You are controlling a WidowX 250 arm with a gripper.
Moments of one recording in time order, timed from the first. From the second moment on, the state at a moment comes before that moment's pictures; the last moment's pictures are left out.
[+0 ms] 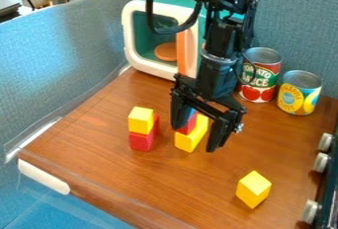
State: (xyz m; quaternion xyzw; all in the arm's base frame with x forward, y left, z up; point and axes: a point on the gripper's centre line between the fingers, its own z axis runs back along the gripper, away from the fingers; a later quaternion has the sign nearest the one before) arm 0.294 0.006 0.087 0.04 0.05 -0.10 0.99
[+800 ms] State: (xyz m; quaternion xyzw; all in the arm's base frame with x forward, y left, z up) arm 0.303 -0.042 0.075 -0.01 0.00 -0.21 0.98
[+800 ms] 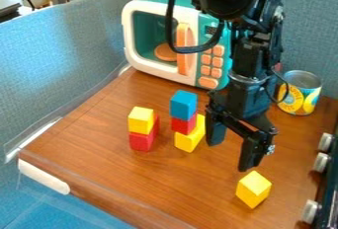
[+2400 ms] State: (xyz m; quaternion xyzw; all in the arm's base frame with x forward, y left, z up) arm 0.309 -0.063 0.015 -0.01 0.05 -0.16 0.99
